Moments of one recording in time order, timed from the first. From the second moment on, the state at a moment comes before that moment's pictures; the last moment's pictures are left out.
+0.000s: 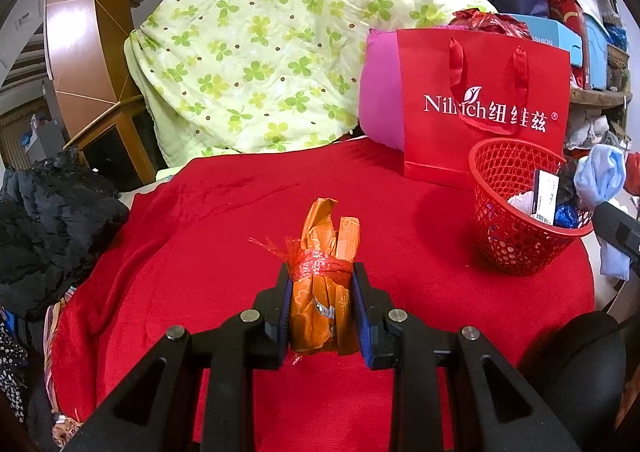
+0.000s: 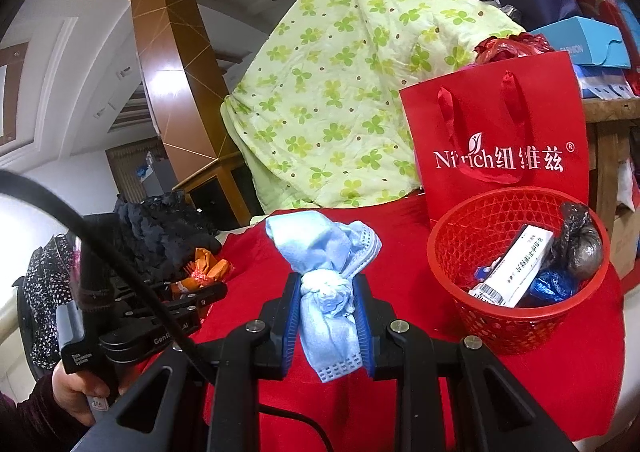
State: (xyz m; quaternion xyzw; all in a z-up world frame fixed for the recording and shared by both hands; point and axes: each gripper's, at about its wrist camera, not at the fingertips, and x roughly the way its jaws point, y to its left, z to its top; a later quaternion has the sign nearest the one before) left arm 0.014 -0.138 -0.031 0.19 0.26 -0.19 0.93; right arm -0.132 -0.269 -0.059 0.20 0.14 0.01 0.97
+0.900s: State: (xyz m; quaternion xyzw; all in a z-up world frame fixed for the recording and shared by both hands) left arm 0.021 -0.173 -0.051 0.21 0.29 -0.20 0.91; right arm -0.132 -0.295 -0.073 0.23 0.14 -0.01 0.96
